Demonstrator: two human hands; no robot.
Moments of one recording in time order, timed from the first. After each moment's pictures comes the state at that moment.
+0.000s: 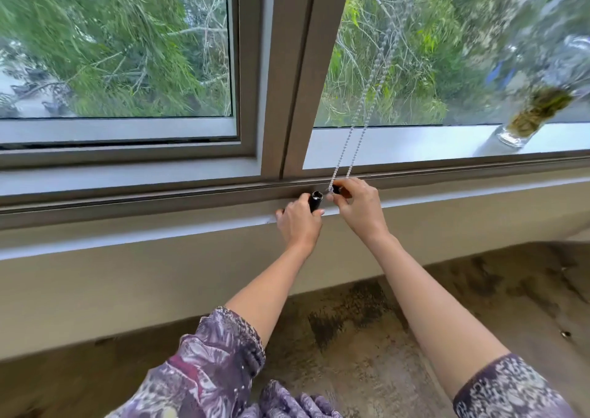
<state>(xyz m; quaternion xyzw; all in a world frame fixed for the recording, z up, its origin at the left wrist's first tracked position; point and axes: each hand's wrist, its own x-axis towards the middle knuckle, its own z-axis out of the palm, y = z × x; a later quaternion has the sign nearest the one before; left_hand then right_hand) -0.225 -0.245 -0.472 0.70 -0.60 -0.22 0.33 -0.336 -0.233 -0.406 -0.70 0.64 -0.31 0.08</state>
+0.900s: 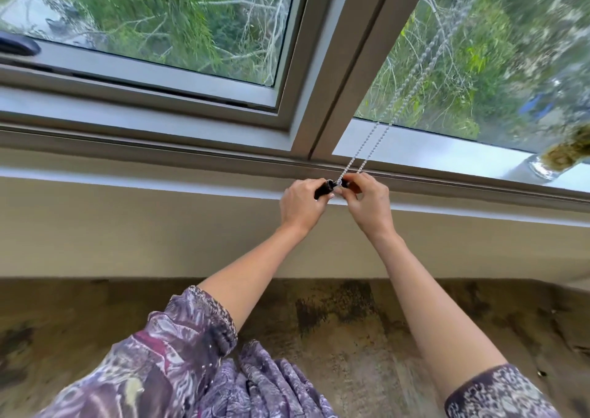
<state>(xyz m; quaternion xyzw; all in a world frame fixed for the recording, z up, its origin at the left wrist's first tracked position) -0.183 -0.230 -0.467 0.64 -0.62 -0.21 0.40 -0.314 -0.224 -0.408 -0.75 0.58 -0.31 0.09</state>
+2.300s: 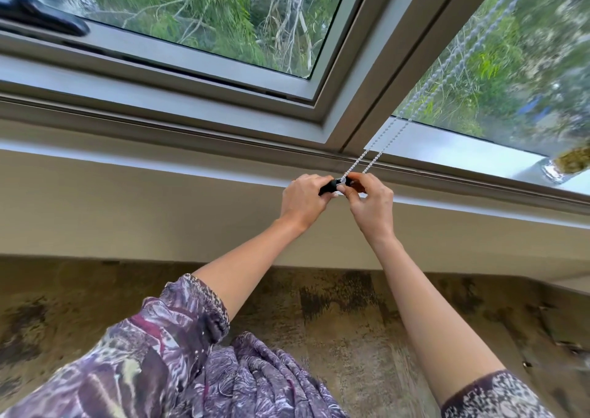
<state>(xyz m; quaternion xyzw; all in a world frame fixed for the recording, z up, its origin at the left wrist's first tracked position) -0.117 -0.206 -0.477 0.60 -0.67 -0.19 0.39 -0.252 -0.194 -0.420 -0.74 0.57 -0.35 0.08</state>
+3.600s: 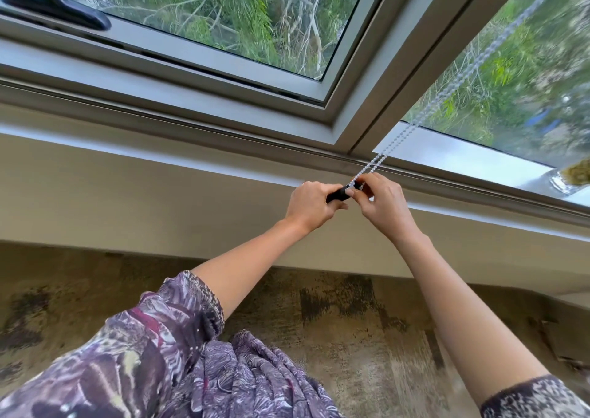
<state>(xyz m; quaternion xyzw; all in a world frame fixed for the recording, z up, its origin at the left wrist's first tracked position) -0.110 -0.191 -0.467 0.56 -0.69 -0.21 0.41 -0.263 -0.197 -0.392 -0.83 0.54 -0.15 0.04</state>
